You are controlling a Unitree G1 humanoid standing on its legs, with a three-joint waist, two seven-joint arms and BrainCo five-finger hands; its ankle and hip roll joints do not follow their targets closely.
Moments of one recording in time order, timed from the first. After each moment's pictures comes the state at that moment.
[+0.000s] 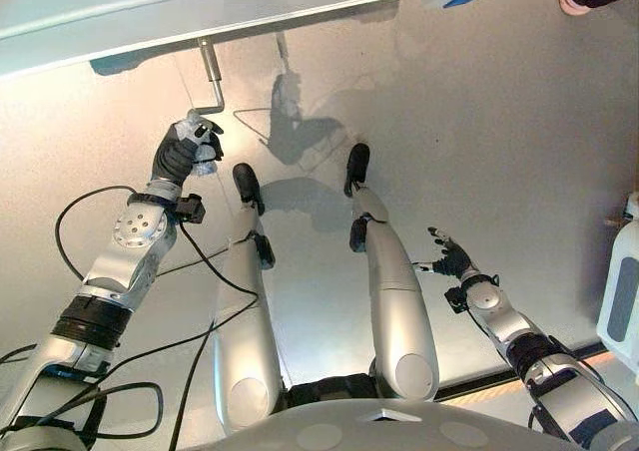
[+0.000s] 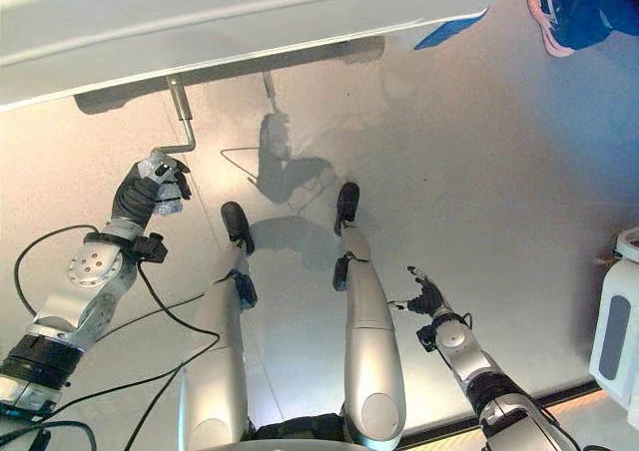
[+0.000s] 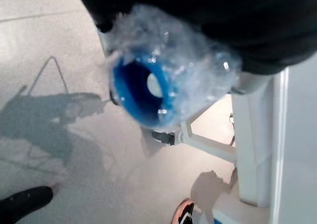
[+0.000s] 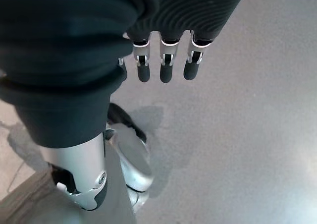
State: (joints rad) left arm -0.25 0.76 -0.21 0.15 -0.61 -0.16 0.09; right arm -0.23 -0.45 0.38 0.83 0.05 -0.17 -0.11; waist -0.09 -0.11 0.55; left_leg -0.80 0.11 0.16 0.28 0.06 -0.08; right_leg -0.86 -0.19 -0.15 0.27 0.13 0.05
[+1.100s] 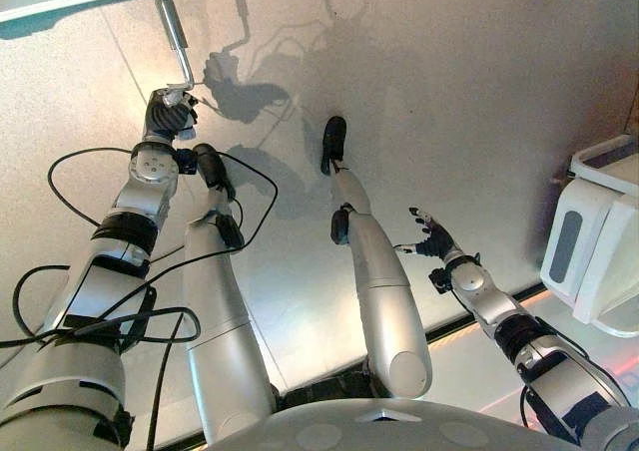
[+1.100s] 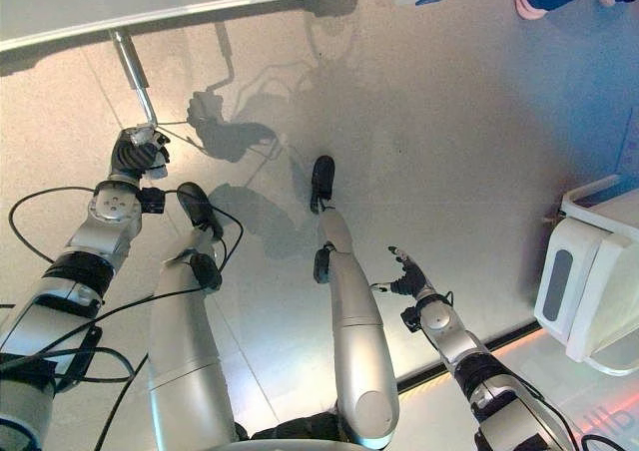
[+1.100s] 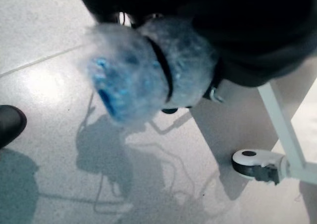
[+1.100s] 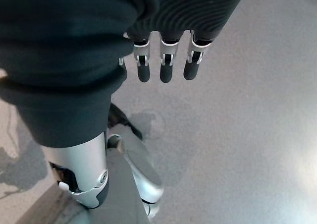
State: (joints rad) left arm -0.83 0.66 -0.38 0.97 -0.35 -0.18 0.23; right arm -0.33 -0.44 0.49 0.79 0.09 -0.18 -0.12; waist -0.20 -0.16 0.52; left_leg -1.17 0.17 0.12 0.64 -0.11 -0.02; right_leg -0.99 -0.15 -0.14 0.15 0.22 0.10
